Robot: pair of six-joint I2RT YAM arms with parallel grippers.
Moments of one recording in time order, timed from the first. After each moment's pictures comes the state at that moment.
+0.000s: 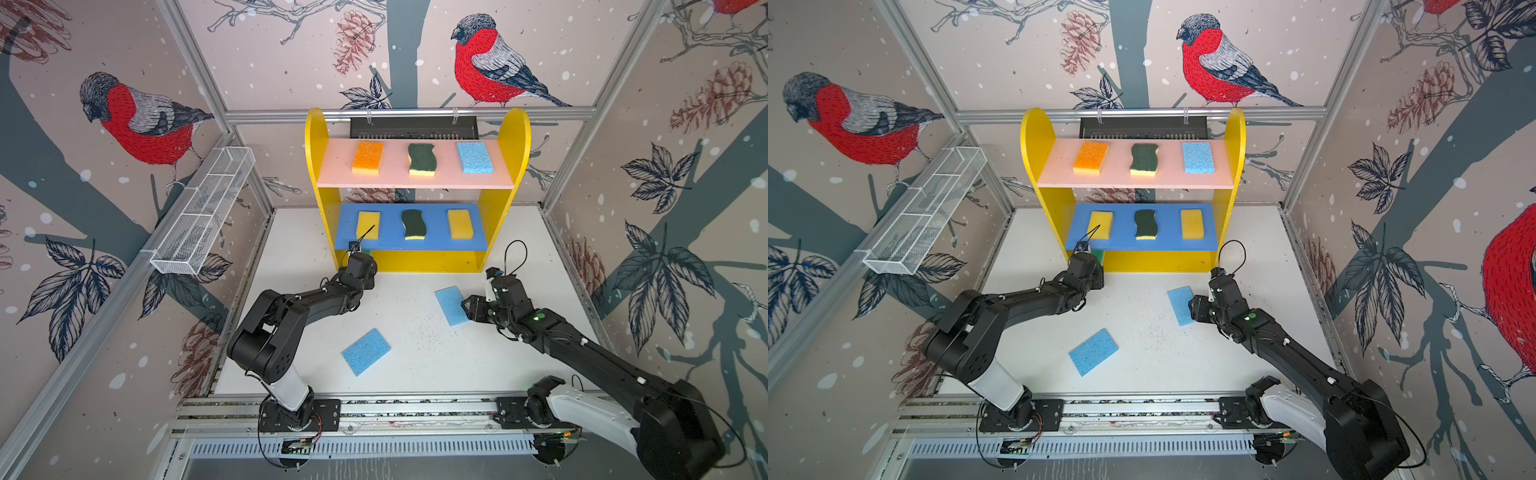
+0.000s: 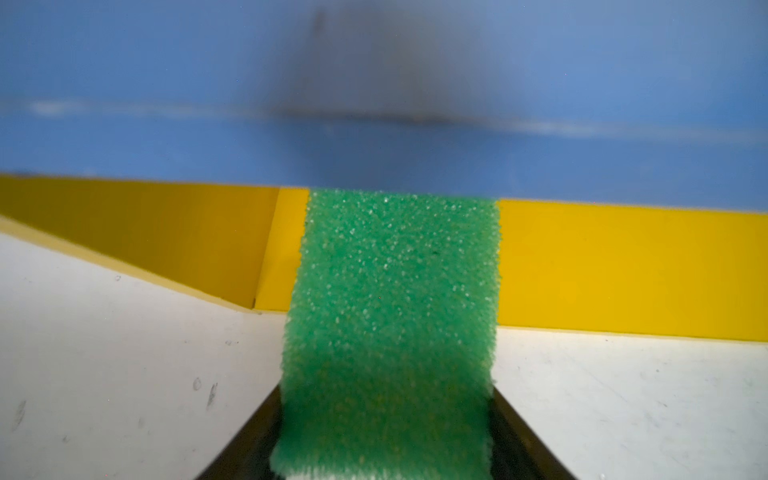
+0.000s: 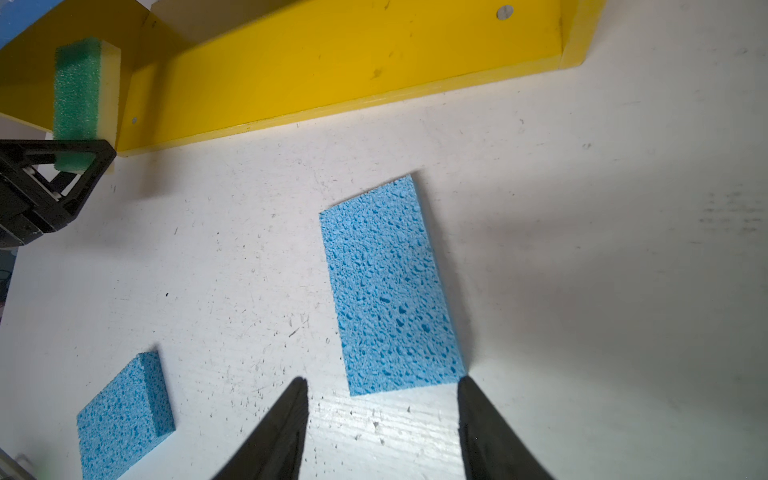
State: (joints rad) left arm -0.47 1.65 0.79 0.11 -0.36 -0.34; right arm 0.53 1.04 0.53 -0.31 -0.08 0.52
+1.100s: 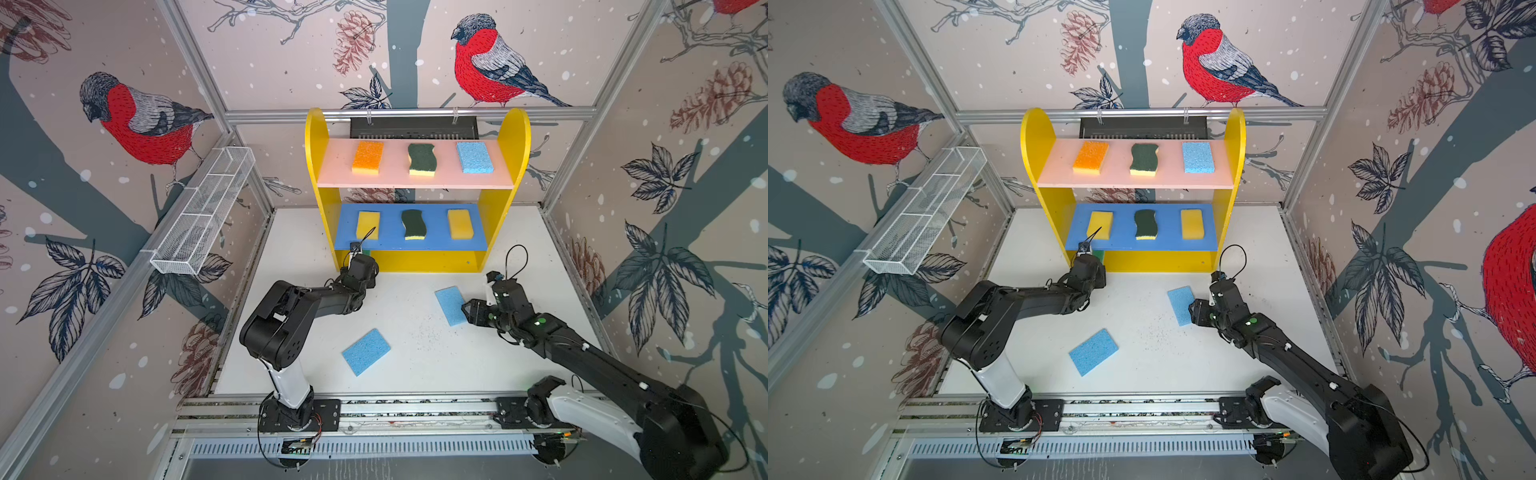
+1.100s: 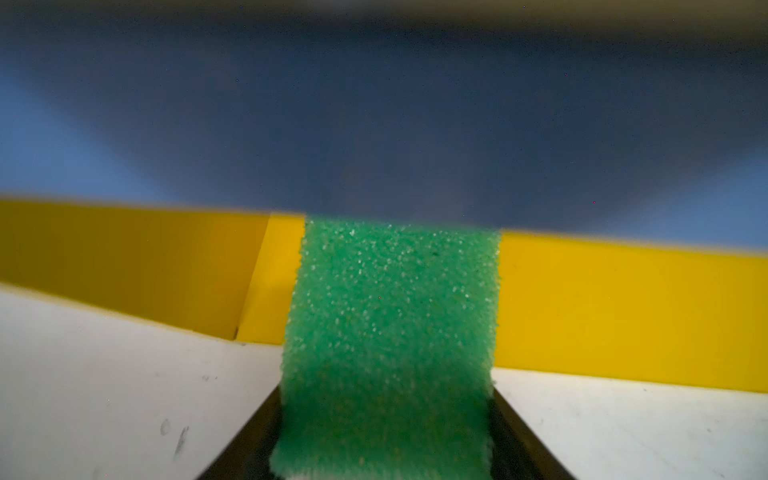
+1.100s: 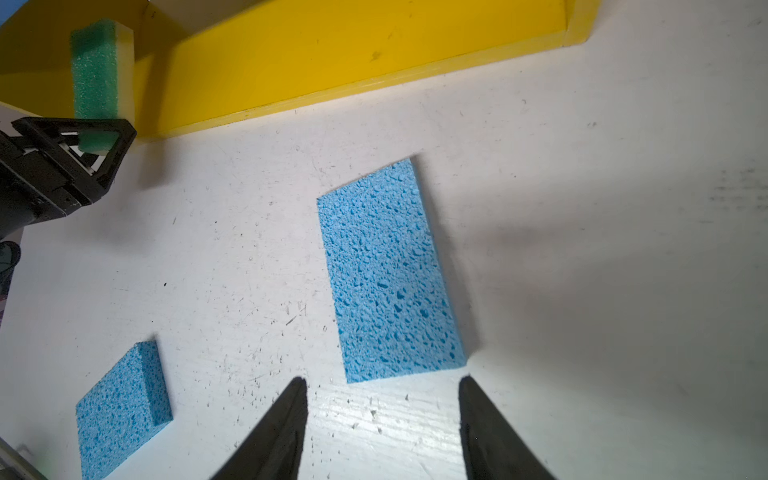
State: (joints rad) left arm -0.47 1.75 0.79 0.27 -0.40 -0.33; right arm 0.54 1.01 0.49 -0.30 -0.09 0.53
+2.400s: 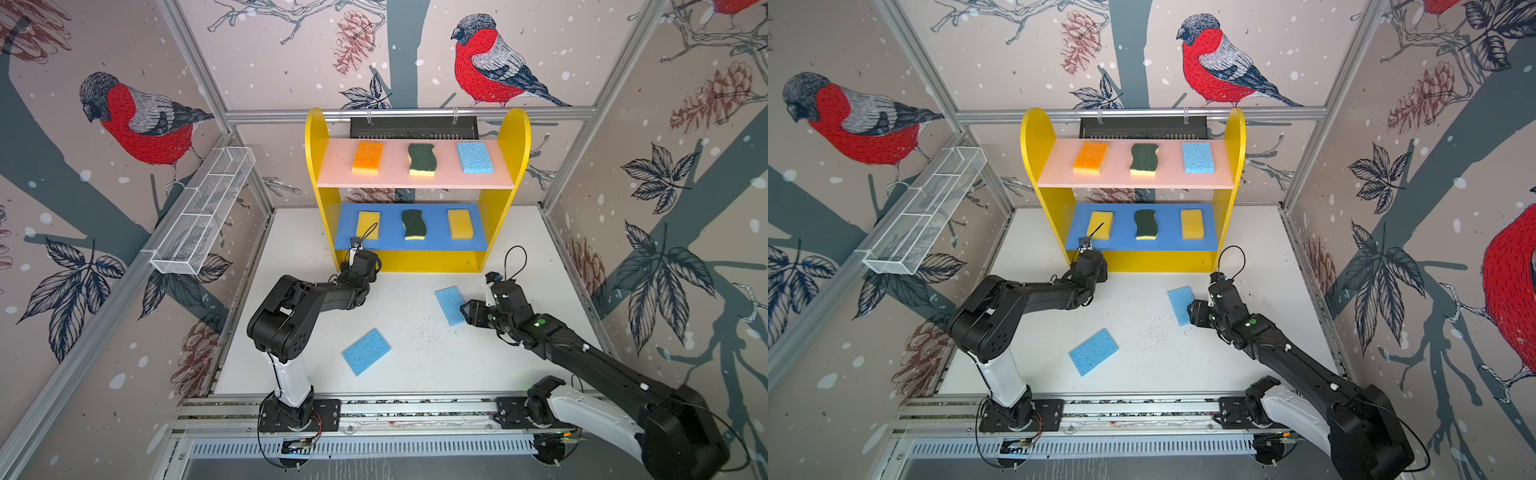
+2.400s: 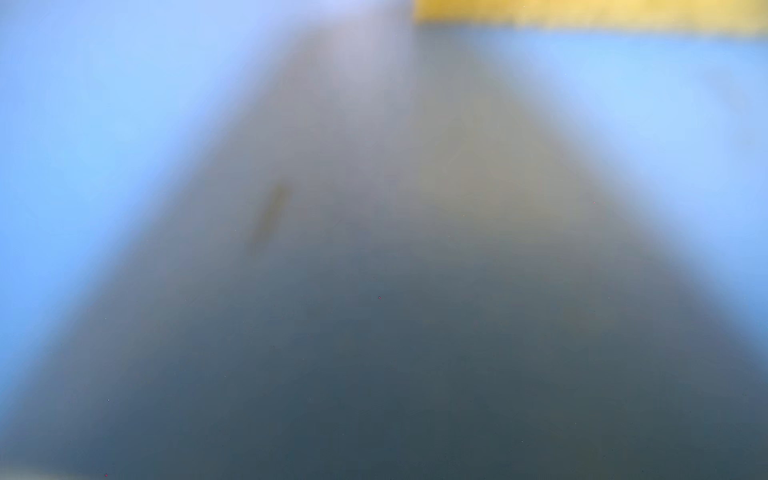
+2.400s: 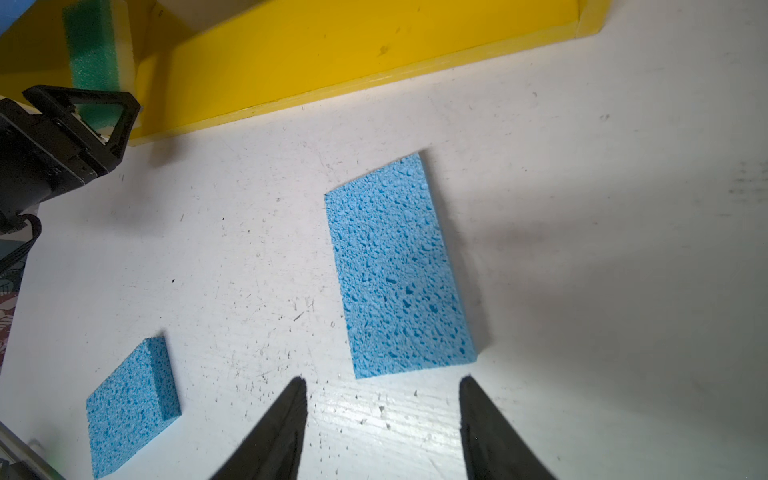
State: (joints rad) left arm -0.47 1.81 0.84 0.29 -0.47 -0.34; right arm 0.55 1.00 0.49 -0.30 -0.09 0.55
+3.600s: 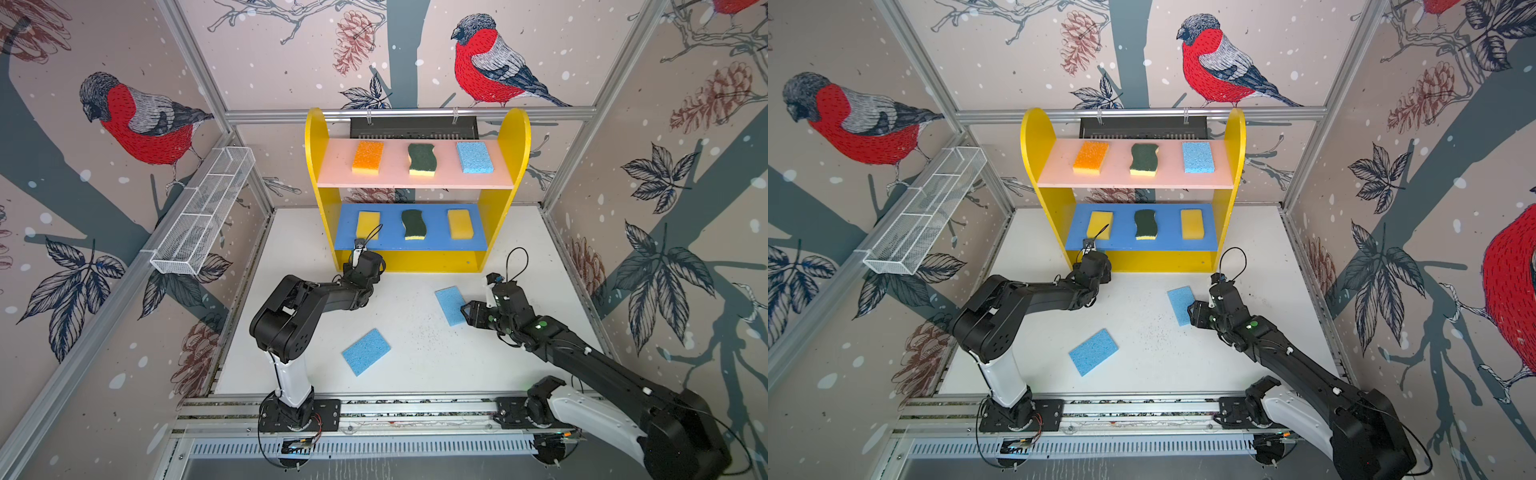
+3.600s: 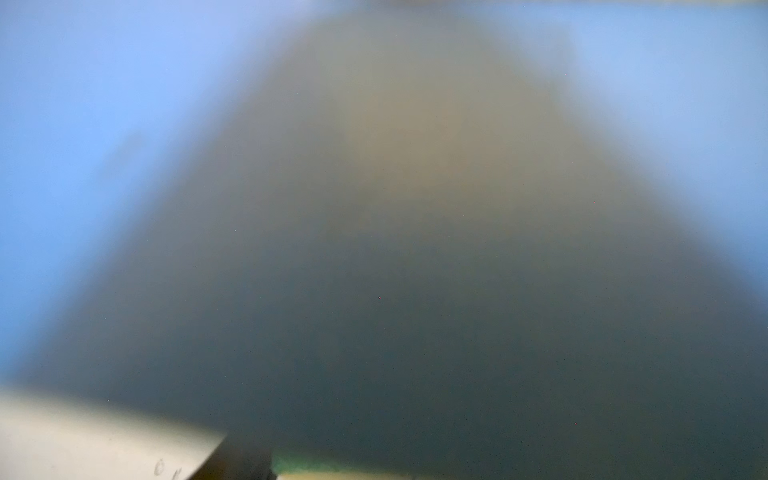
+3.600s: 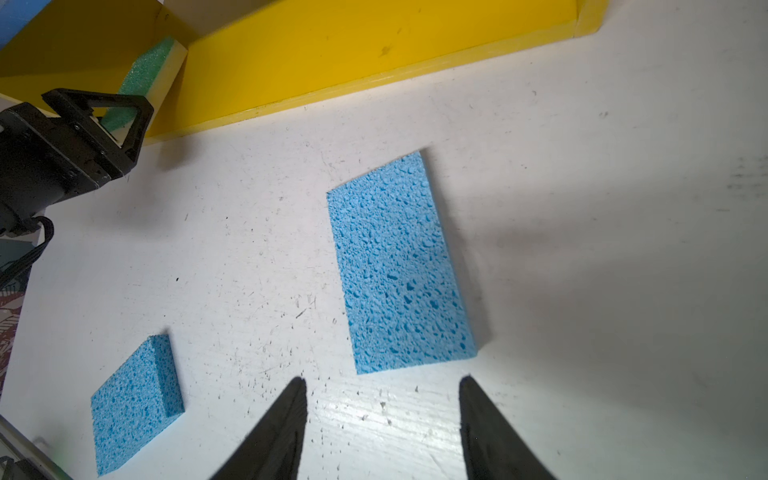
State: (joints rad) left arm -0.50 1.82 0.86 0.27 -0.50 -0.34; right arm 0.56 0.97 0.48 -0.30 -0.08 0.56
